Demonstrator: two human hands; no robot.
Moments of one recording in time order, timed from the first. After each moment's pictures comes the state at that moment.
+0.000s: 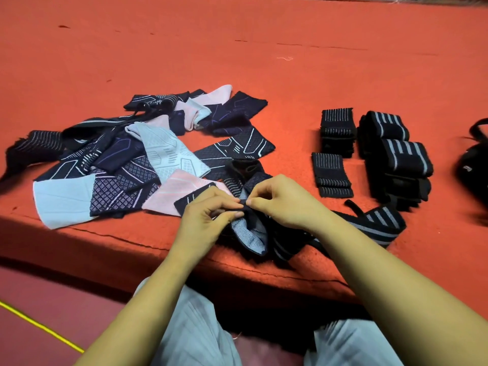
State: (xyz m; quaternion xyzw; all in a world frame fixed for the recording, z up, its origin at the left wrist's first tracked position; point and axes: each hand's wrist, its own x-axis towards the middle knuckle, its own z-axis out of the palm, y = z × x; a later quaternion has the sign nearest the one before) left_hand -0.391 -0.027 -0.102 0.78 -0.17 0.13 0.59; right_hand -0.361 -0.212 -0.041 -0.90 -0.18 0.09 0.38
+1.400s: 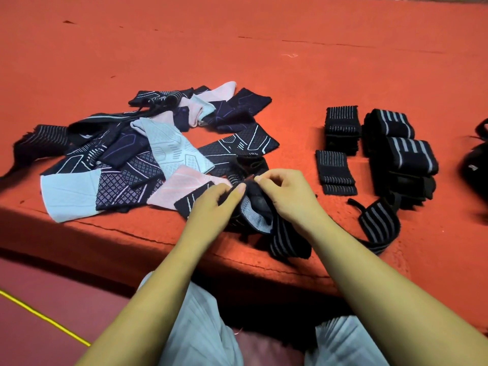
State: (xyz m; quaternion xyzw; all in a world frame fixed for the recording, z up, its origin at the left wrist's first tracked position) left_hand -0.378 -0.034 -0.102 0.85 -0.03 0.05 0.52; right_hand -0.363 -0.201 -0.056 -0.83 -0.07 -0.03 0.55
